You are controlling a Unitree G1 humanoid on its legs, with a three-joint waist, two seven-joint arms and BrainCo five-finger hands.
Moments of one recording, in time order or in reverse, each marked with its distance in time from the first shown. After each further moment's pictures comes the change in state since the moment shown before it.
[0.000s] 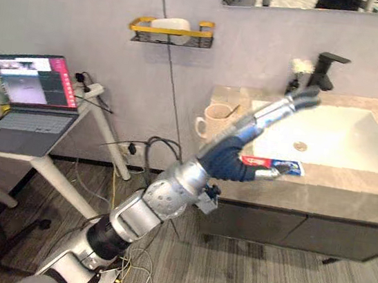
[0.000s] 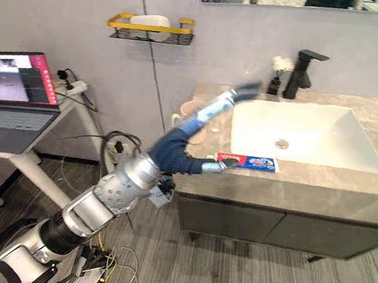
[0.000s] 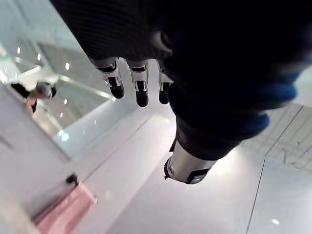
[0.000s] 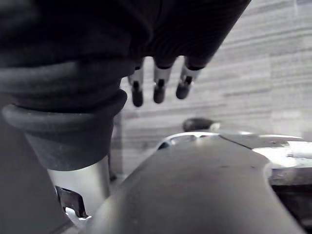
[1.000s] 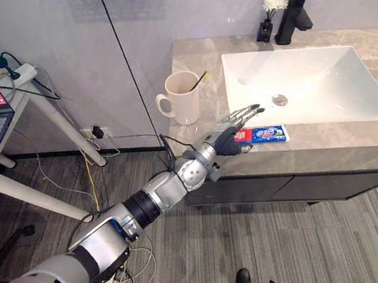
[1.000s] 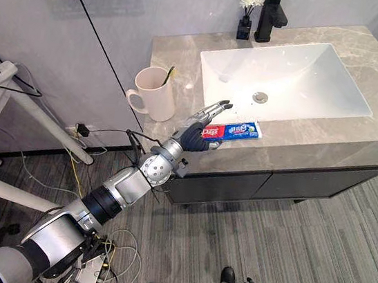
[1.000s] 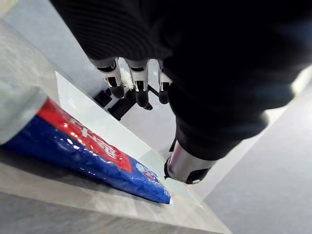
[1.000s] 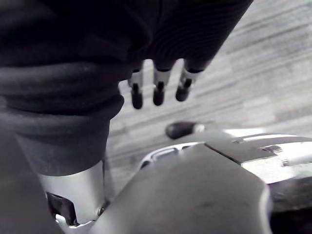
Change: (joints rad) left arm -0.175 -0.160 0.055 0.635 0.292 0.131 0.176; right arm -0.065 0.004 -0.030 -0.080 0.007 -0.003 -0.029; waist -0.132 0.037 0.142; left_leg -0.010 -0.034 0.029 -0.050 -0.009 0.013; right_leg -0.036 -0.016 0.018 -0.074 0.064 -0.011
